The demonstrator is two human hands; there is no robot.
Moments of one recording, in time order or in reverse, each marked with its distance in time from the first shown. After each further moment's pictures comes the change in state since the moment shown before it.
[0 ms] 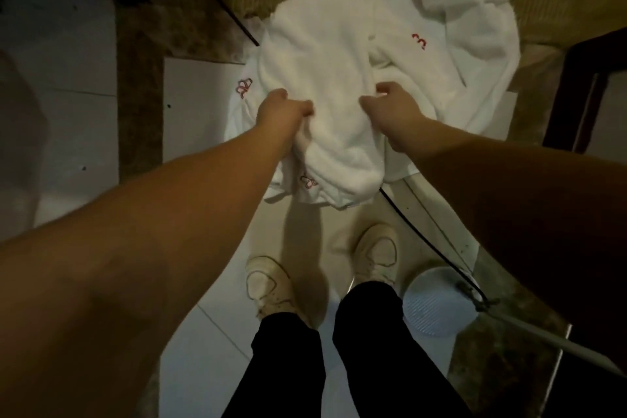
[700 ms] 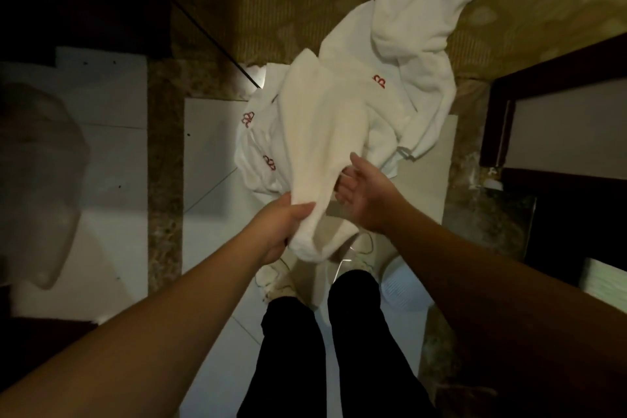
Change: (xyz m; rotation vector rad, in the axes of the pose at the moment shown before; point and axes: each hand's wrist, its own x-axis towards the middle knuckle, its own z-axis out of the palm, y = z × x) left_hand -0.214 -0.001 -0.056 -0.322 -0.433 -0.258; right_hand -0.175 -0.012 -0.030 1.012 -0.396 0.417
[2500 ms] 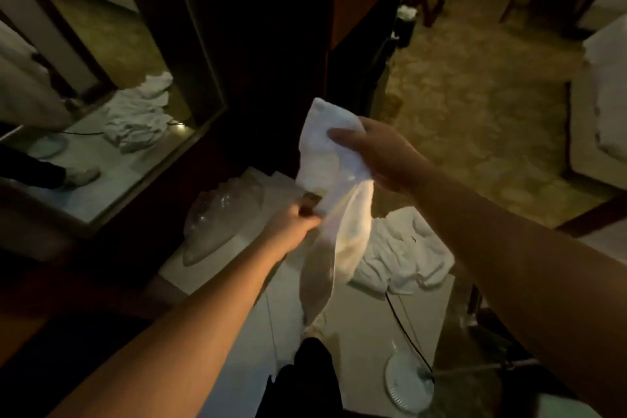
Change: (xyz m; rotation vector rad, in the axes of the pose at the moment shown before) left_hand -0.567 -0.098 -0.051 0.274 0.594 0.724; right_hand -0.619 0.150 0.262 -1.200 -0.543 -1.021
